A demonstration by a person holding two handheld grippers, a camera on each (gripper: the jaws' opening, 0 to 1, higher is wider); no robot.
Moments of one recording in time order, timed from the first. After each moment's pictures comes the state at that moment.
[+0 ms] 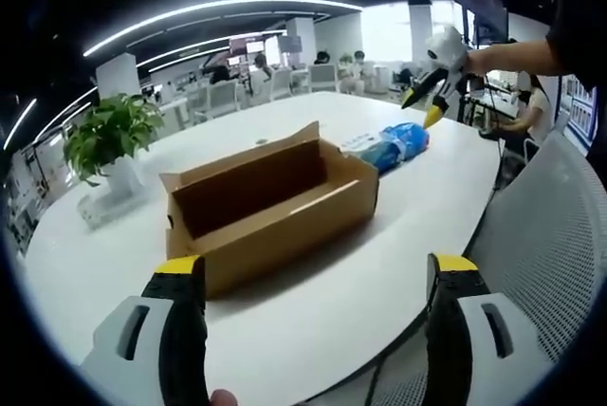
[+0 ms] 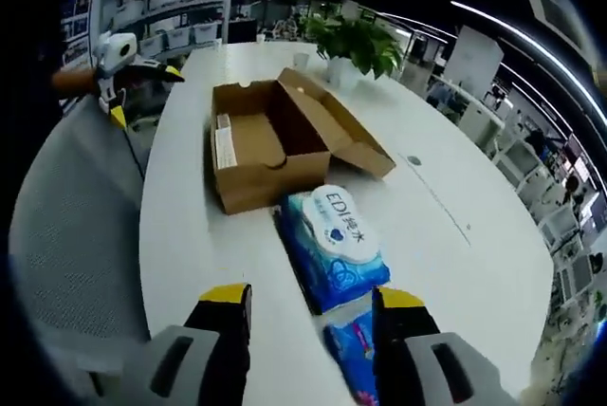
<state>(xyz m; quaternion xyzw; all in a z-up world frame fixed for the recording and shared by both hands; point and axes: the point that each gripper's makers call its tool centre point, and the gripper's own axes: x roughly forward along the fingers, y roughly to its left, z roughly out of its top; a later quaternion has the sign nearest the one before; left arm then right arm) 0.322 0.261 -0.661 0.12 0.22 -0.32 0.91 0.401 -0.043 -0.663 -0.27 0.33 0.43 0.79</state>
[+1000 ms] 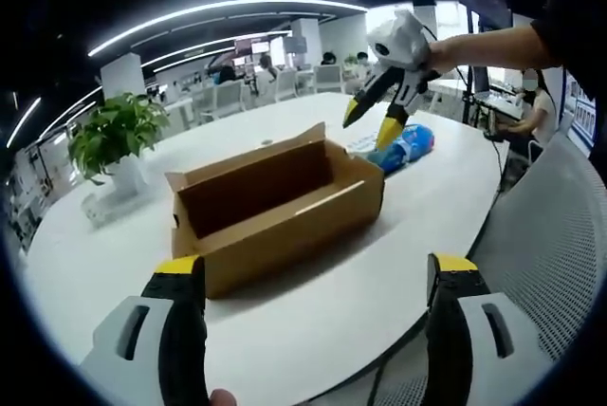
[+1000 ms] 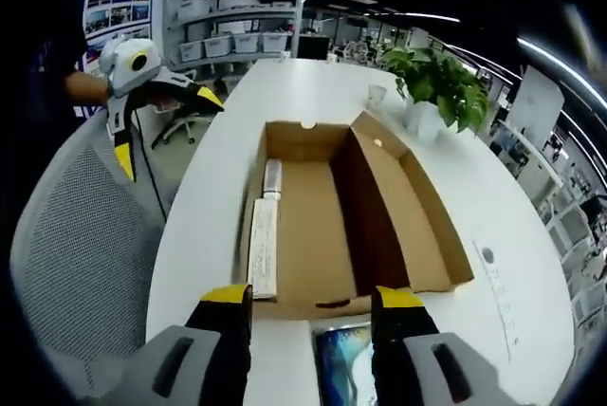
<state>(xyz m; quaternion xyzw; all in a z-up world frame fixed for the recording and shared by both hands) 0.323 0.267 -0.662 0.12 0.22 -0.31 0.92 0.436 0.100 -0.678 -0.29 0.29 0.55 0.73</state>
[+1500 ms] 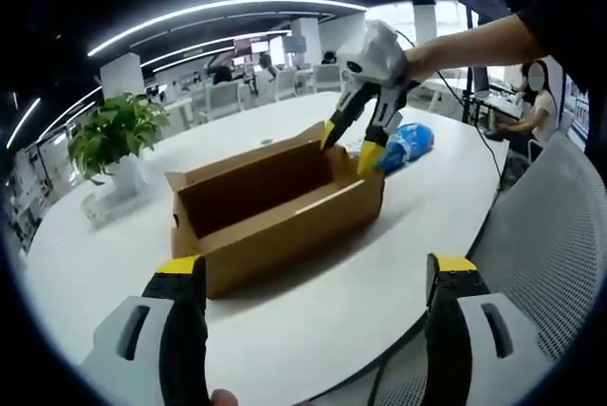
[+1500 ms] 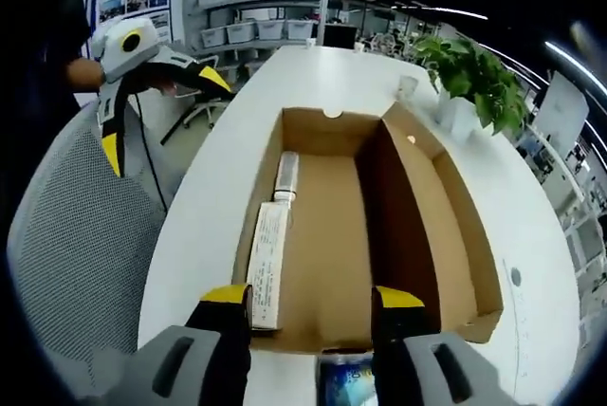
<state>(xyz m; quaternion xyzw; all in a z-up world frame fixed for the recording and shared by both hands) 0.324 0.266 -0.661 0.12 0.22 -0.31 0.92 0.437 0.134 -0.711 -0.32 0.31 0.59 0.68</state>
